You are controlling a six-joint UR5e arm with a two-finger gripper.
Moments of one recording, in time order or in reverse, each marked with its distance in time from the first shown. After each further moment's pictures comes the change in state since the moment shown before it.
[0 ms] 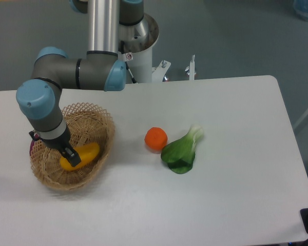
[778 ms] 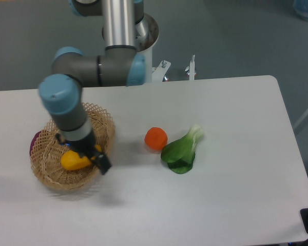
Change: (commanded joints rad) arm 0.216 0.025 0.015 0.086 0.098 0.035
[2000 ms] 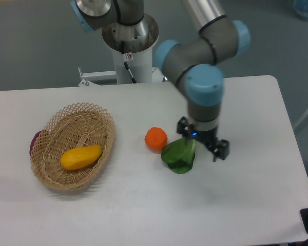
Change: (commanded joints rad) arm 0.476 -0.041 0.185 -0.236 -0.113 0.557
